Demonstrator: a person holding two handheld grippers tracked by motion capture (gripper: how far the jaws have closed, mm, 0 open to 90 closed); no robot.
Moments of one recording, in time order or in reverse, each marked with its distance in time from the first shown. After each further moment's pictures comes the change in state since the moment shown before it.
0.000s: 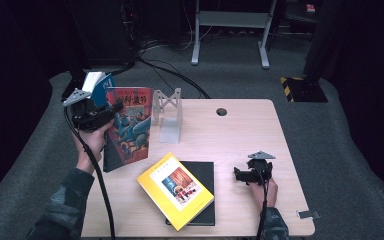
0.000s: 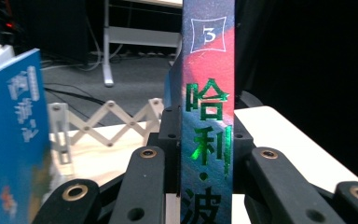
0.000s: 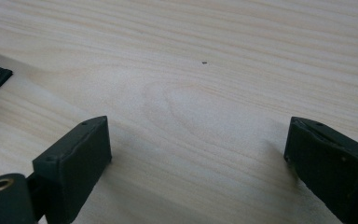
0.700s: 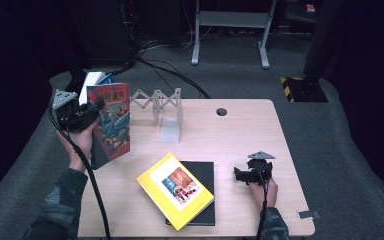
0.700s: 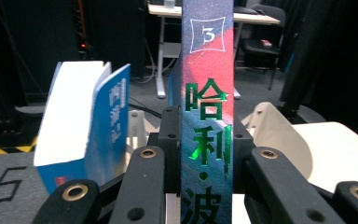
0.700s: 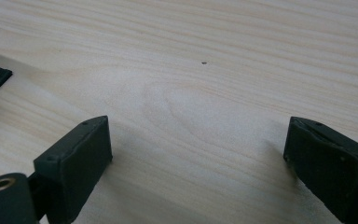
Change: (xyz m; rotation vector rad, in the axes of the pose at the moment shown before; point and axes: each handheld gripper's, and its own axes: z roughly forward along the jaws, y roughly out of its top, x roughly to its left) left arm 0.024 -0.004 -0.013 -0.068 0.224 0.025; right arm 0.000 0.000 0.000 -0.001 -0.001 0.001
